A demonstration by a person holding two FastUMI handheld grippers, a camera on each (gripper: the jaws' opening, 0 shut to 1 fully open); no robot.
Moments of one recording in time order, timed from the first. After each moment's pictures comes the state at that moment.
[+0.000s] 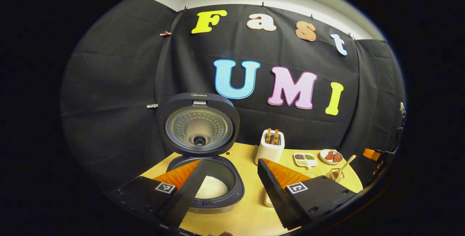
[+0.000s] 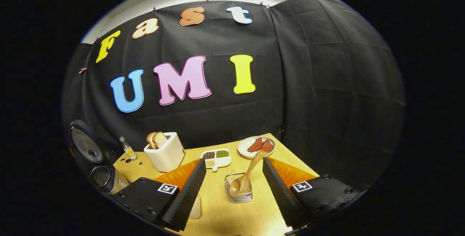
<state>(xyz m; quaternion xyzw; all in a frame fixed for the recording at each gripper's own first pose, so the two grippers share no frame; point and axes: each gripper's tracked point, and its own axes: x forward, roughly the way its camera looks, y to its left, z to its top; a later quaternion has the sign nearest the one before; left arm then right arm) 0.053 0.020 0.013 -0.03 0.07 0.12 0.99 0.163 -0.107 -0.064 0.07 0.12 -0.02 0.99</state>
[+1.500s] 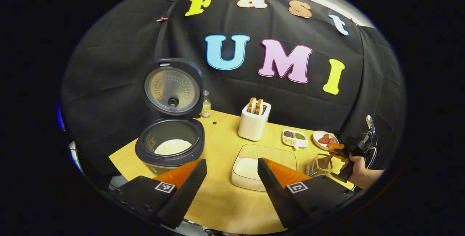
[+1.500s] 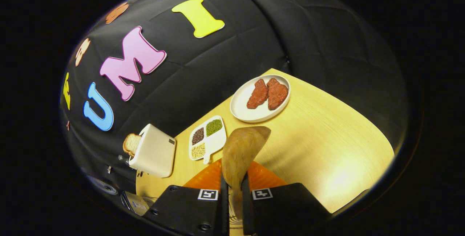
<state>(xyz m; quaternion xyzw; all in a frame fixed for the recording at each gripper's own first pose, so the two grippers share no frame) 0.052 -0.122 -0.055 -0.05 0.15 0.15 0.98 0.300 -0.138 -0.229 0.26 0.32 -0.02 0.91</state>
